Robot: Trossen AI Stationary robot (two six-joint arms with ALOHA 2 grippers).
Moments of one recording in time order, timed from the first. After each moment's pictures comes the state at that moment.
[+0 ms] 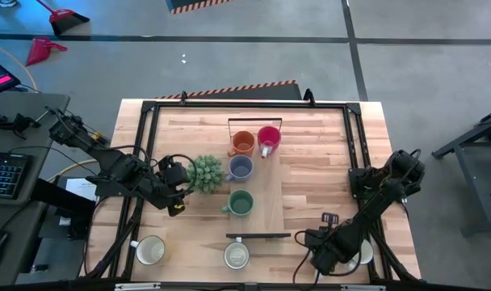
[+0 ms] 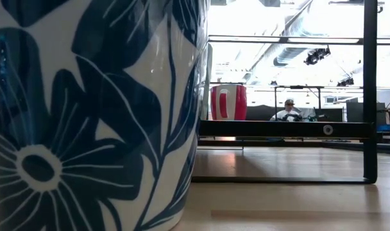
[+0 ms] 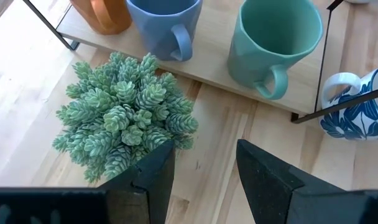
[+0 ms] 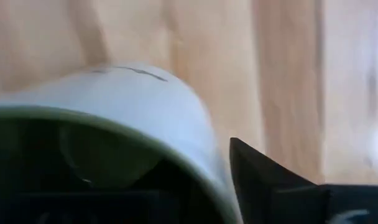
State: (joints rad) left arm -0.56 1.11 1.06 -1.02 -0.49 -0.80; right arm 0.86 1.77 1.14 -0.94 0.05 1.06
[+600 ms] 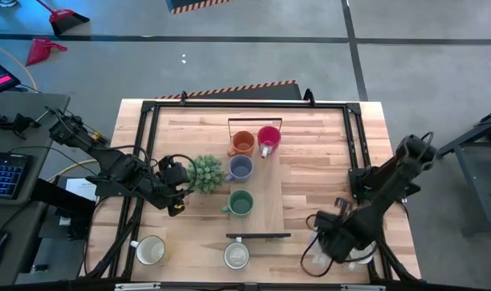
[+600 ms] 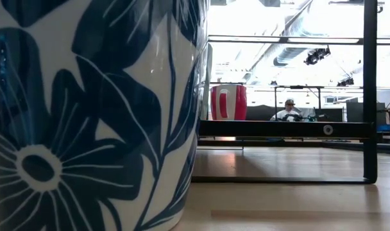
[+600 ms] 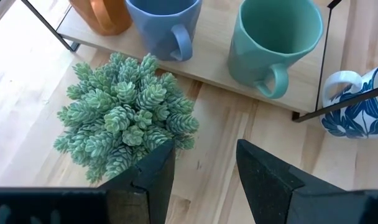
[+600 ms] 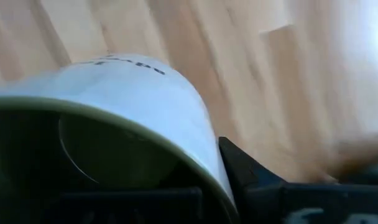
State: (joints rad) left arm -0.56 1.11 1.06 -1.02 -0.49 -0.79; right arm 0.87 1.53 1.19 -1.23 0.16 1.22
